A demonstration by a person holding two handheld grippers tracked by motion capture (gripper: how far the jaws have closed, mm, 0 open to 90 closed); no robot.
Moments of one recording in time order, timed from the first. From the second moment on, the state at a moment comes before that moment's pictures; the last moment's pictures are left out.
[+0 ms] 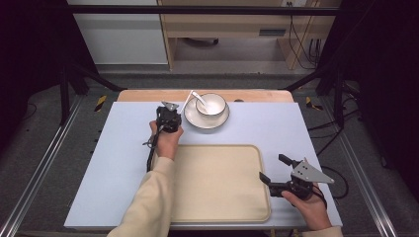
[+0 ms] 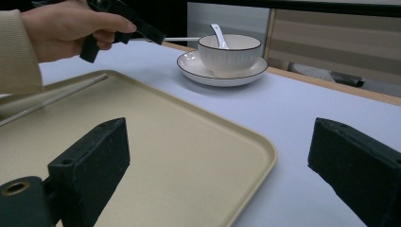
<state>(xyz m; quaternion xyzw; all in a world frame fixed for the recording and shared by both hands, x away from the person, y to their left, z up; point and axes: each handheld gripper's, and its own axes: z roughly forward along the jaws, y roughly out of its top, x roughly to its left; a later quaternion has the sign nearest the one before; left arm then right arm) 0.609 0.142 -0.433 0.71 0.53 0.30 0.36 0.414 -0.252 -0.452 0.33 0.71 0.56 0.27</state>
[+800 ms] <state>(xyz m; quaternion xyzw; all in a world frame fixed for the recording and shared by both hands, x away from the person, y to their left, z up) 0.451 0.176 -0.429 0.66 0.54 0.32 0.41 0.413 -0.248 -0.451 0.33 0.71 0.56 0.27</state>
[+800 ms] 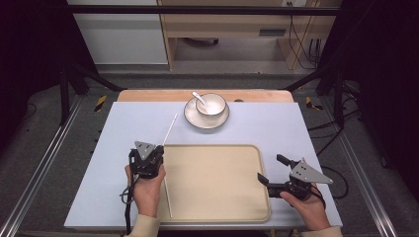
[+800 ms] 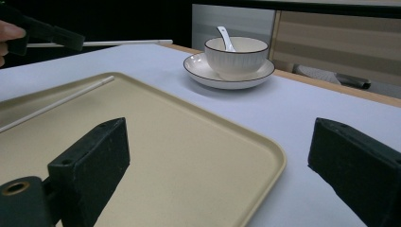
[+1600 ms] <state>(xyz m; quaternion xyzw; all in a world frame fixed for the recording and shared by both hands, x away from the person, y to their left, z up) 0.335 0.202 -0.469 0.61 0.60 0.33 0.40 0.412 -0.248 -0.451 0.33 0.71 0.56 0.27</state>
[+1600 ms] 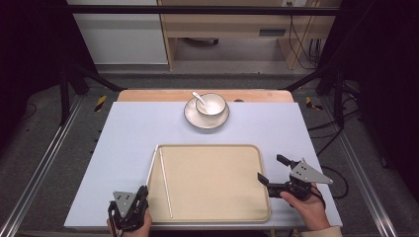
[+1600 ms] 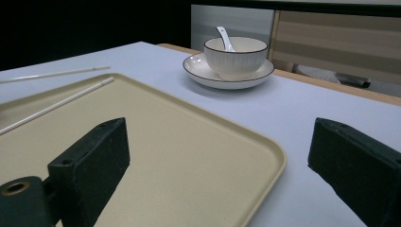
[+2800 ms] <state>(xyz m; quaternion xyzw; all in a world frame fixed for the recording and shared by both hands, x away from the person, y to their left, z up) 0.341 0.193 -0.488 0.62 0.61 0.31 0.38 0.412 -0.248 -0.451 0.33 0.71 0.56 0.27</state>
